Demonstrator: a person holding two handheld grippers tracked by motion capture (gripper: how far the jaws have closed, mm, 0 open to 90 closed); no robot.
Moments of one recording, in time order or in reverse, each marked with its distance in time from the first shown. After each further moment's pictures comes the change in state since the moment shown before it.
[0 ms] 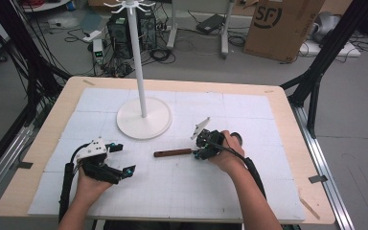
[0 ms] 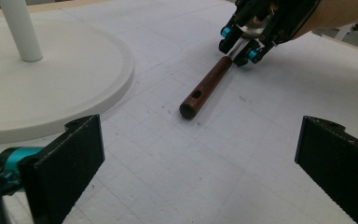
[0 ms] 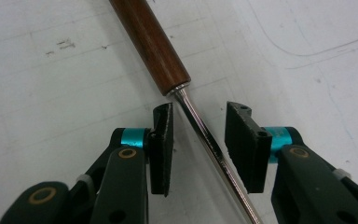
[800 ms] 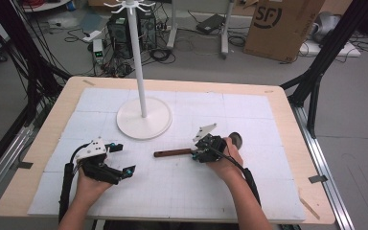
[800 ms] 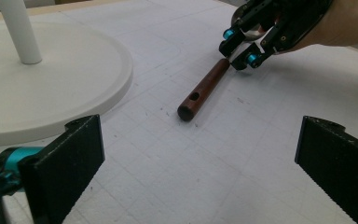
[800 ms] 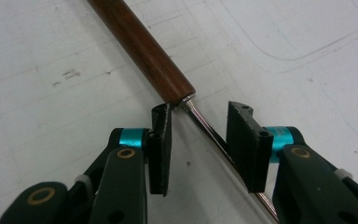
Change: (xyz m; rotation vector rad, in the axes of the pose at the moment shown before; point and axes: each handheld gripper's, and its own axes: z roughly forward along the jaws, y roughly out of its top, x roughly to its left) left arm -0.001 0.001 -0.001 -0.003 -0.002 0.003; right arm 0.016 -0.012 0.001 -0.137 -0.076 0.112
